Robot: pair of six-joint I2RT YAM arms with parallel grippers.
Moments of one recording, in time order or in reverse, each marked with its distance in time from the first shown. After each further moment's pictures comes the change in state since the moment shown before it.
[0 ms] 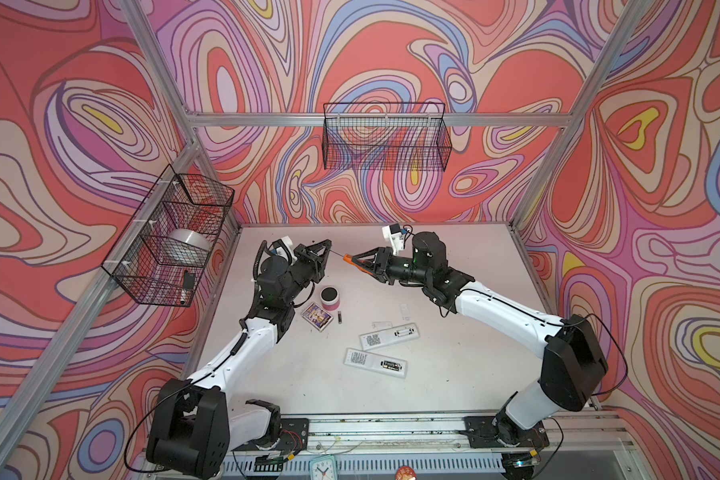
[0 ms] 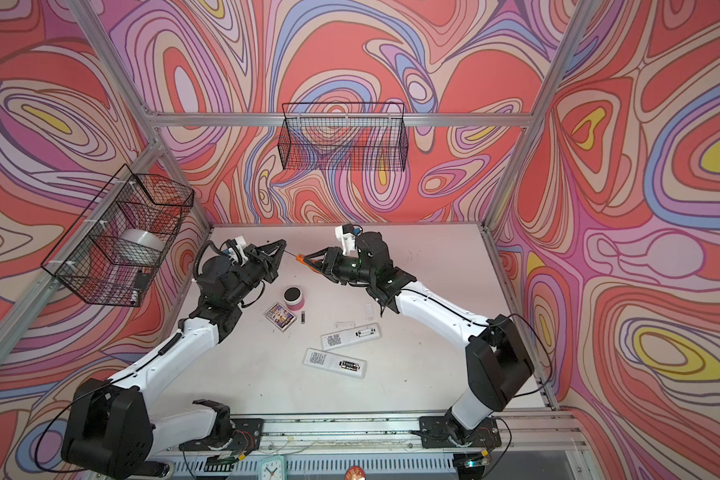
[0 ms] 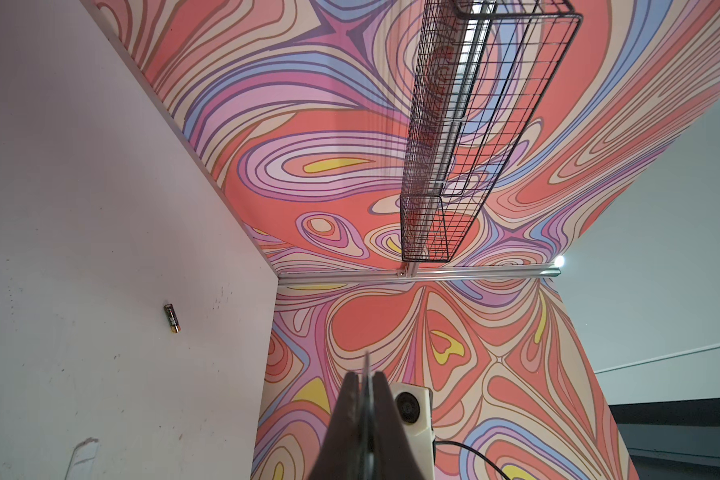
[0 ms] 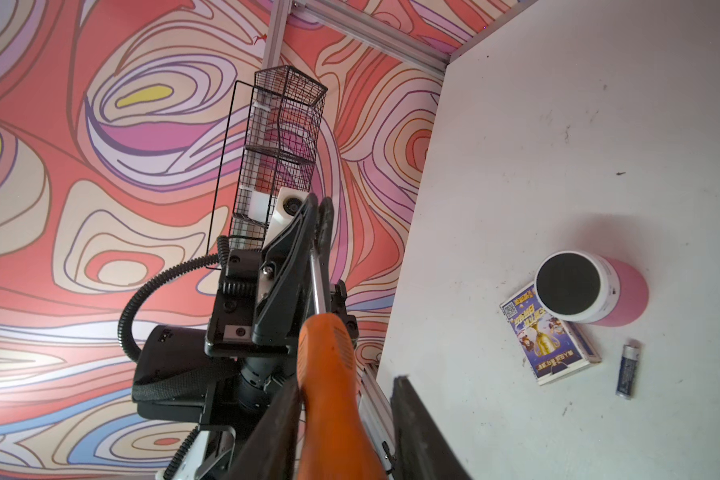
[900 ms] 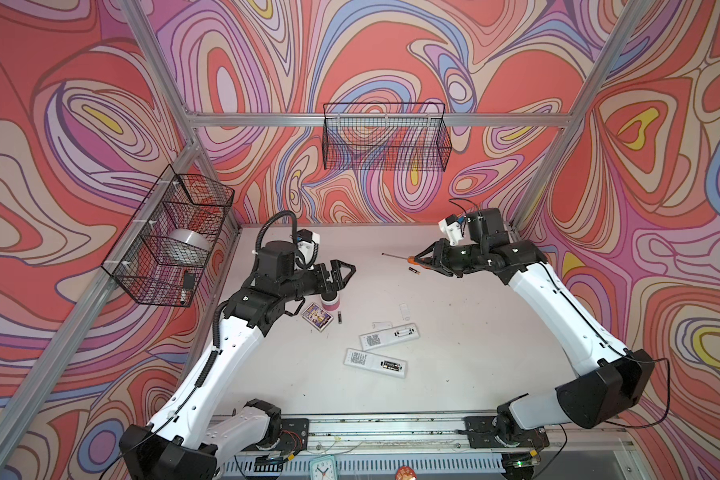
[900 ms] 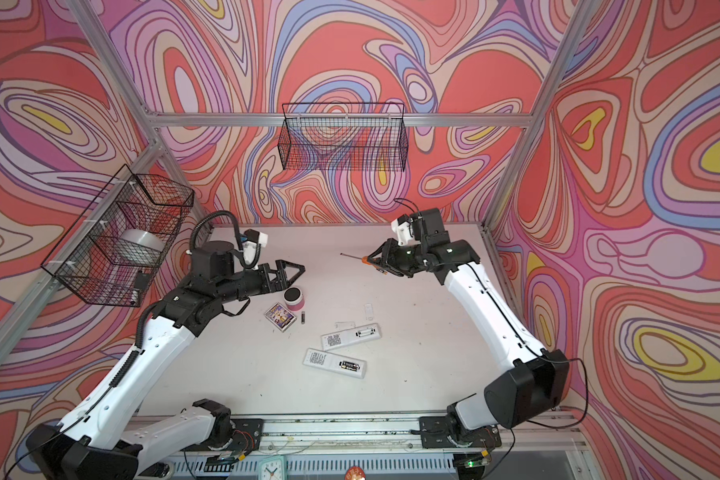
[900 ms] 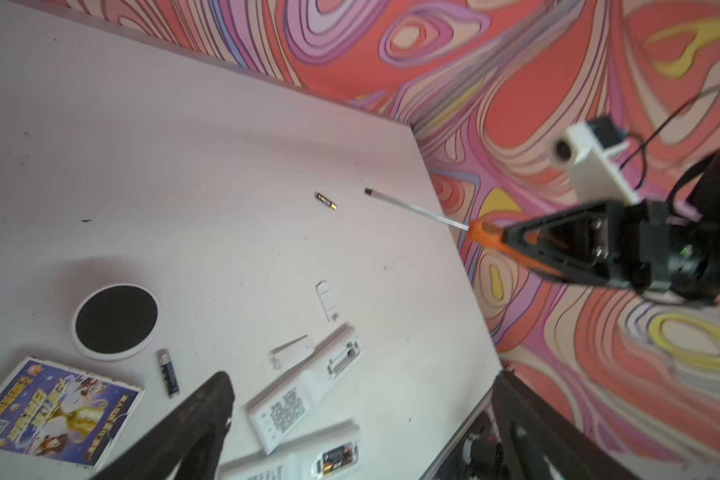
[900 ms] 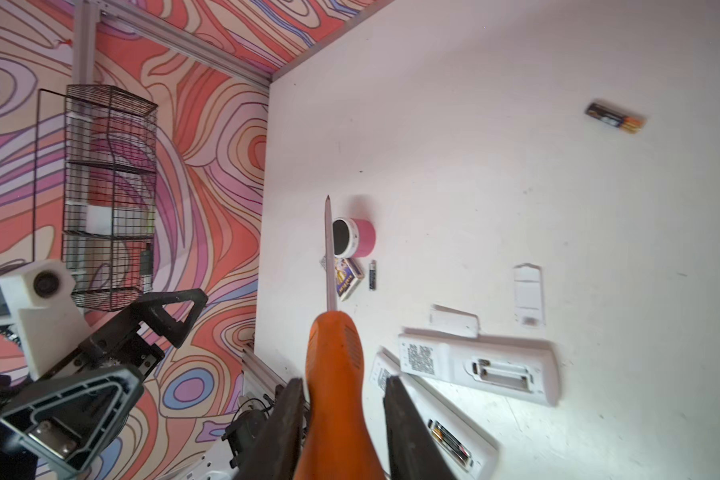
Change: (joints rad) left arm -0.148 -0.111 0.375 -1.123 0.130 1.110; right arm -0.354 -0.141 0.287 -1.072 0.004 -0.526
